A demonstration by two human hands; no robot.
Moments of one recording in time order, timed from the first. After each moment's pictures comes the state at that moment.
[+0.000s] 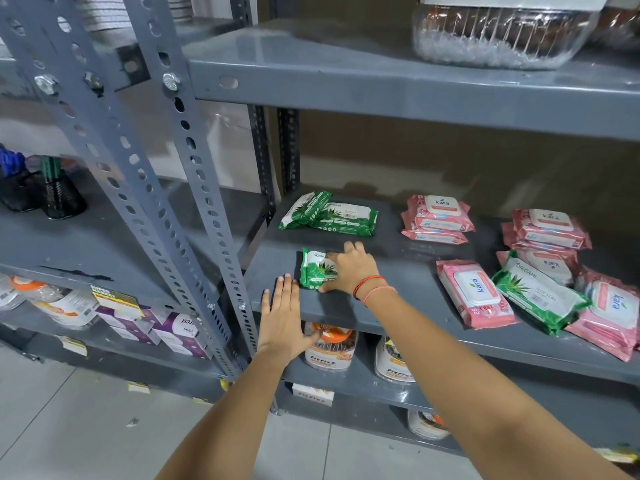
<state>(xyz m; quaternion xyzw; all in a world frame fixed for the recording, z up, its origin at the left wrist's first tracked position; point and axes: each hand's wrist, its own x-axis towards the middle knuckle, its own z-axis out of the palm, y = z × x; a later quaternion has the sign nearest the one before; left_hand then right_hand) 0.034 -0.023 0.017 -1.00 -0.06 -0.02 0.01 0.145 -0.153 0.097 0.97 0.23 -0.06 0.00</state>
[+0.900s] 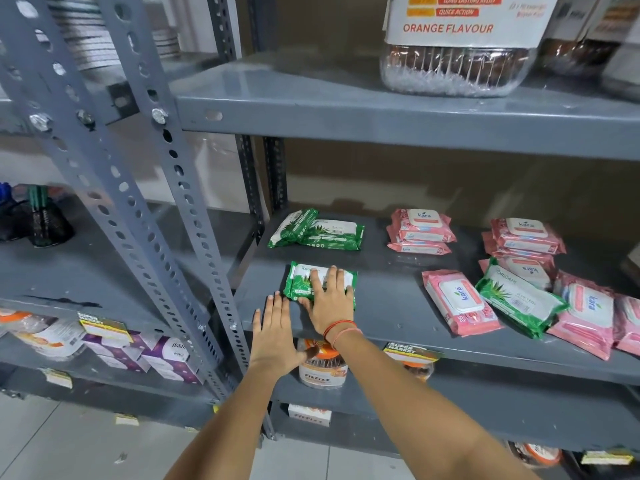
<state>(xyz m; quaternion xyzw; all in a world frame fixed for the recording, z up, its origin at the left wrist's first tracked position) 0.038 -0.023 0.016 -1.00 -0.07 0.00 -0.04 0.105 -0.133 0.059 0.98 0.16 -0.01 -0.08</state>
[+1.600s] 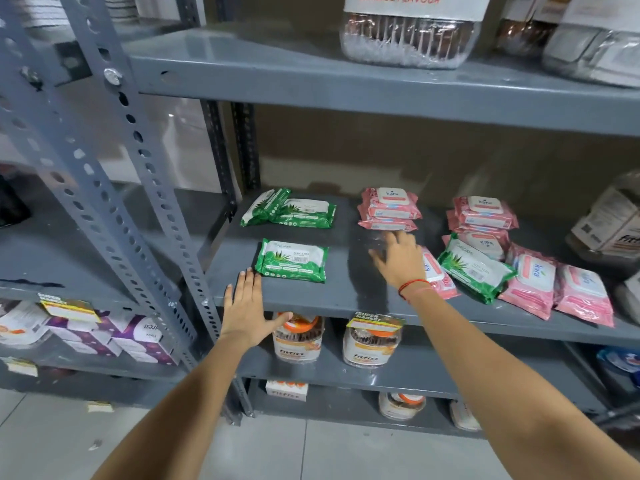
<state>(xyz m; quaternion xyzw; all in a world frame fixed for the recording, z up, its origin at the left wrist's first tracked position) 0.035 -0.020 0.017 -1.00 -0.05 0.00 -0.05 0.135 -0.303 0.099 0.99 0.07 0.11 -0.10</state>
